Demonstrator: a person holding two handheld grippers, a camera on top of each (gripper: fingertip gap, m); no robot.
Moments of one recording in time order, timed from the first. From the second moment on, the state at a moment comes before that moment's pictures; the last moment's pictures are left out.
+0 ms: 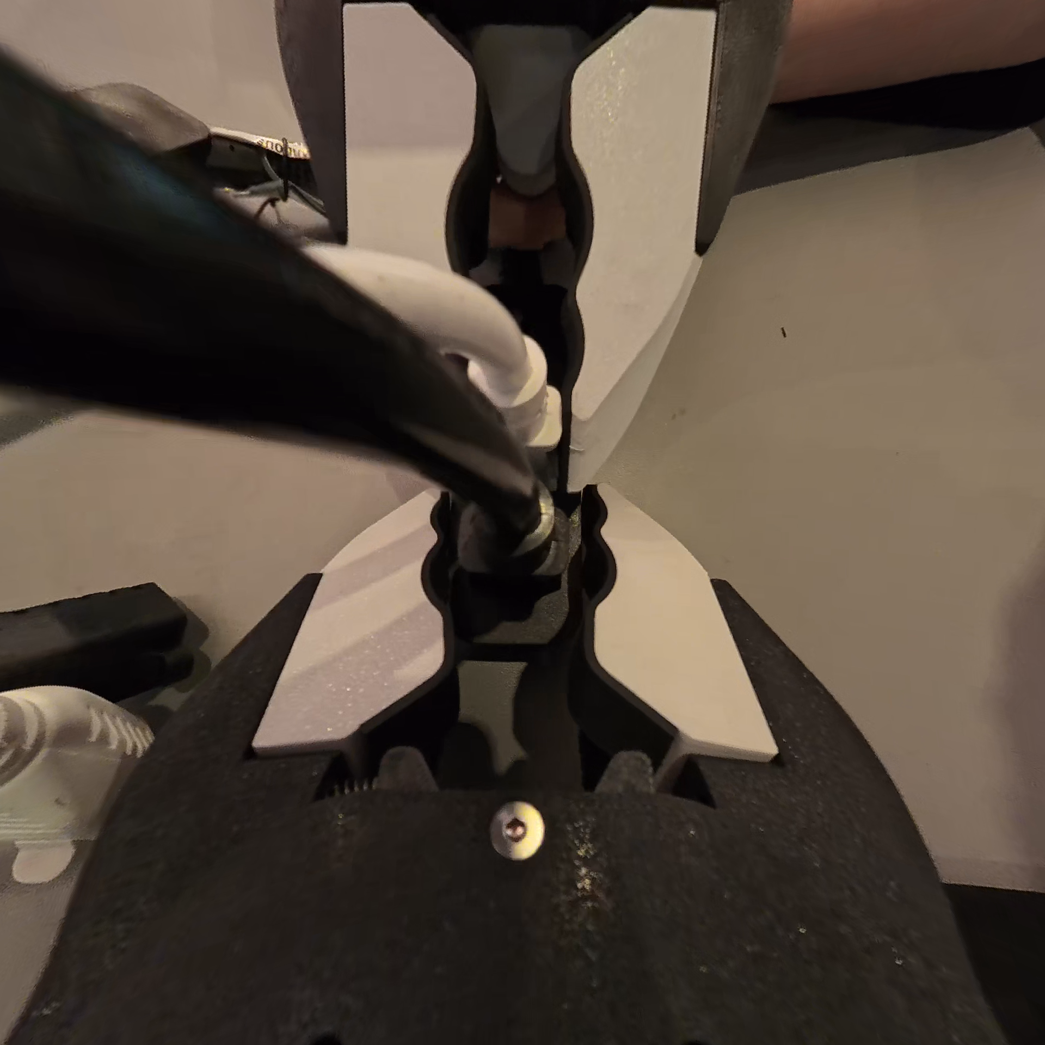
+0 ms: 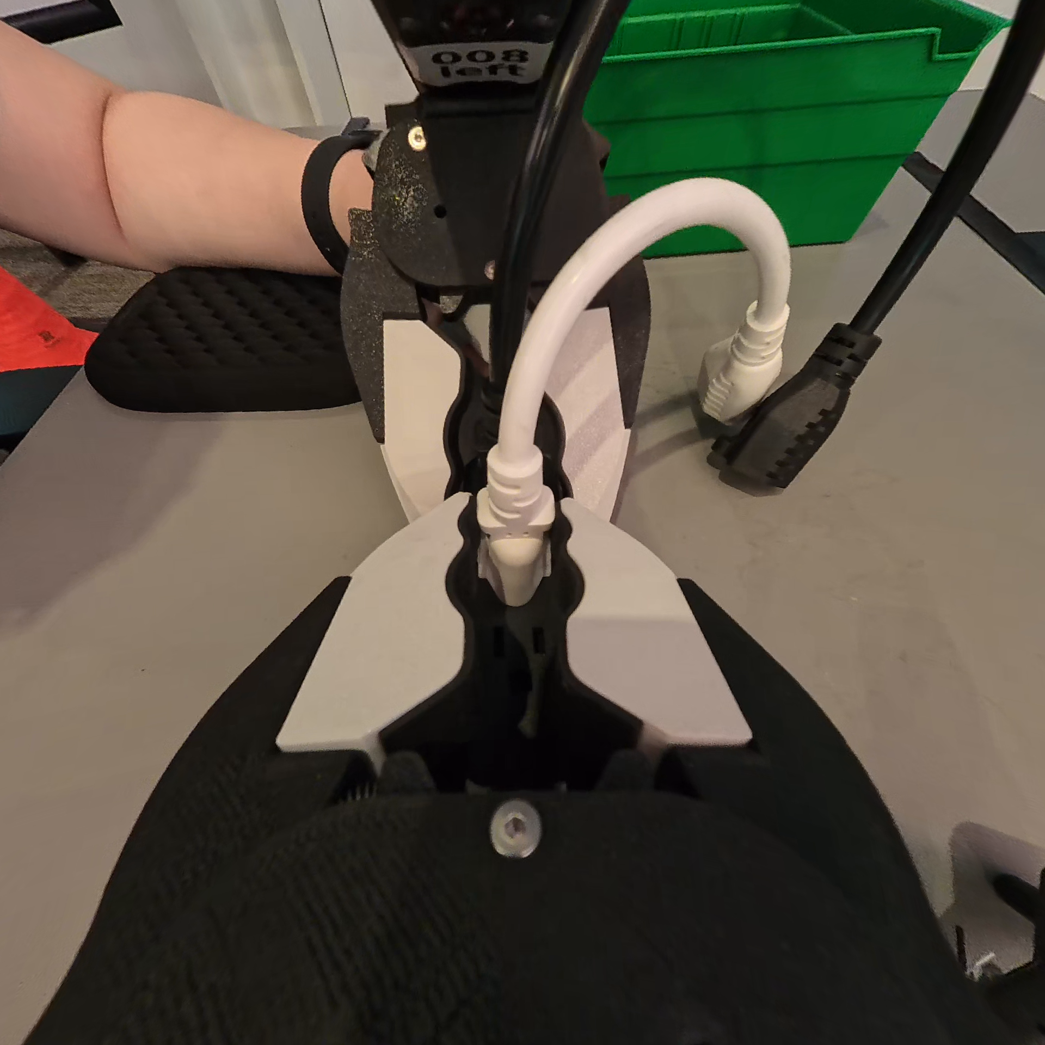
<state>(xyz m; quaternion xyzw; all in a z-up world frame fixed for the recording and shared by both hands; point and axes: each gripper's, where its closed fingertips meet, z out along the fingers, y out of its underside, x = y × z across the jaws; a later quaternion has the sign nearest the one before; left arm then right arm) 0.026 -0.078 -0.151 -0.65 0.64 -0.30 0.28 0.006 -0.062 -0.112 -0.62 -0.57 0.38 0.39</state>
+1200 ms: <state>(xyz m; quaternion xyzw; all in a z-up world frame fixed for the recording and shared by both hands) 0.027 -0.075 -0.151 -0.65 0.64 -0.29 0.29 0.009 -0.064 -0.113 -0.61 -0.58 0.35 0.41</state>
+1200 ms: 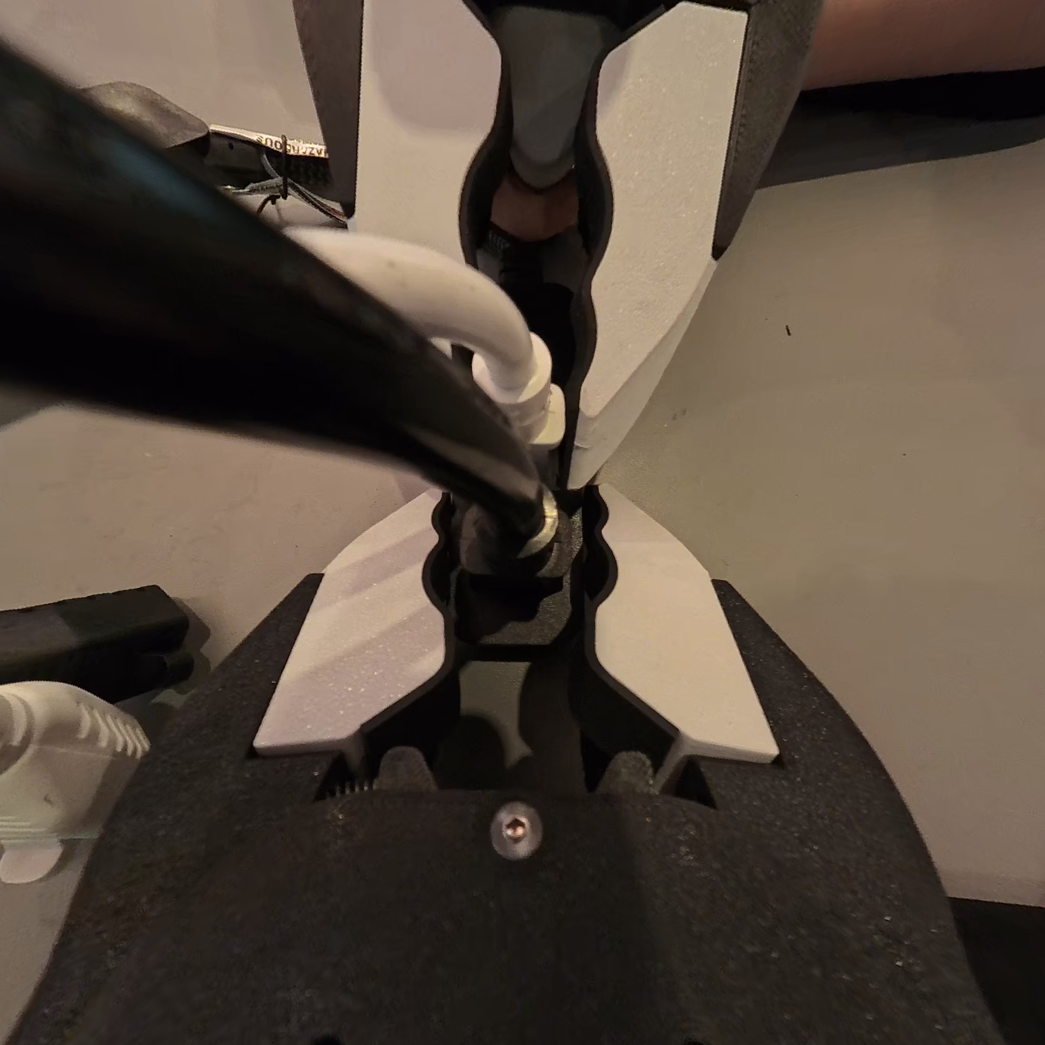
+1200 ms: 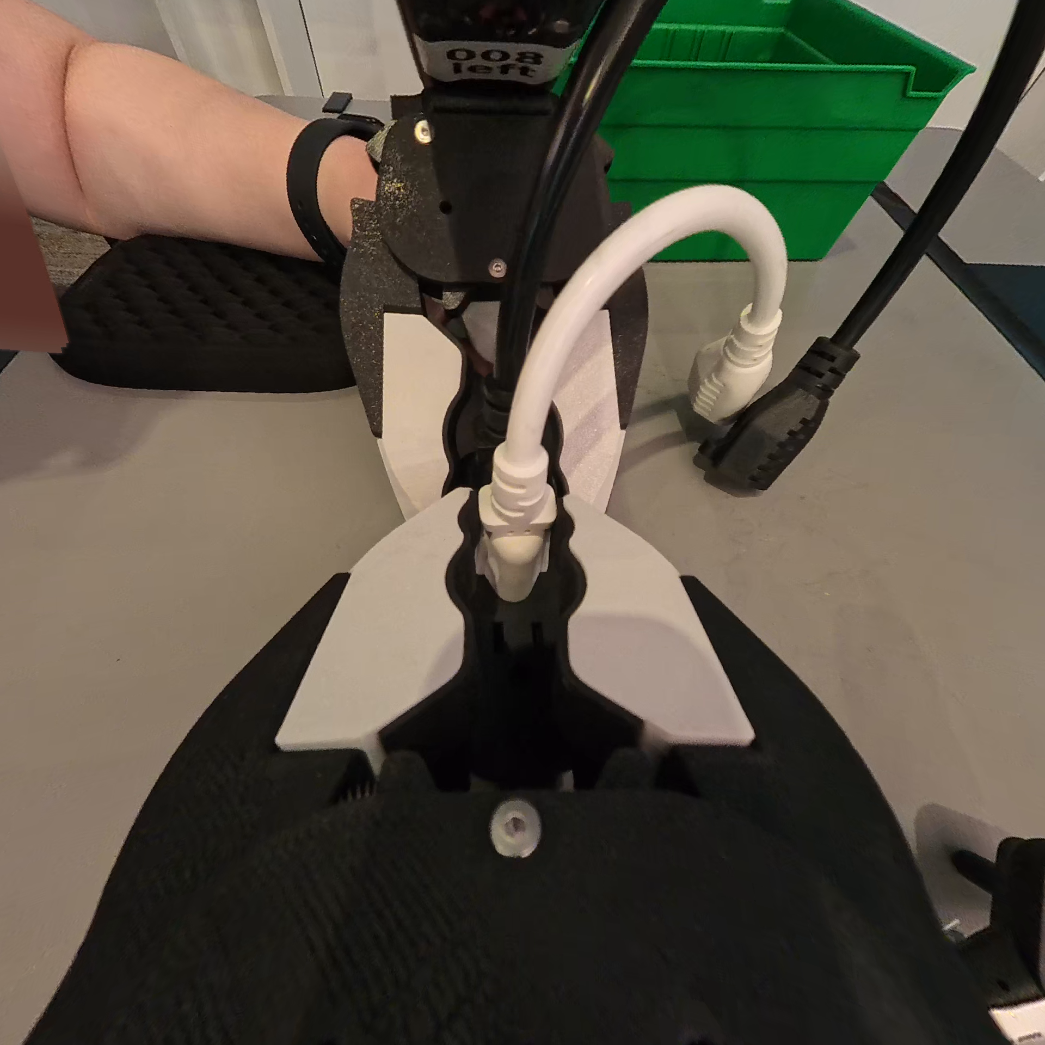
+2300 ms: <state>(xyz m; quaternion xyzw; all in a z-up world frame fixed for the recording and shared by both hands) 0.026 -0.069 -0.151 -0.65 0.64 -0.29 0.29 0.009 -0.063 -0.098 -0.62 -0.52 0.43 0.41</state>
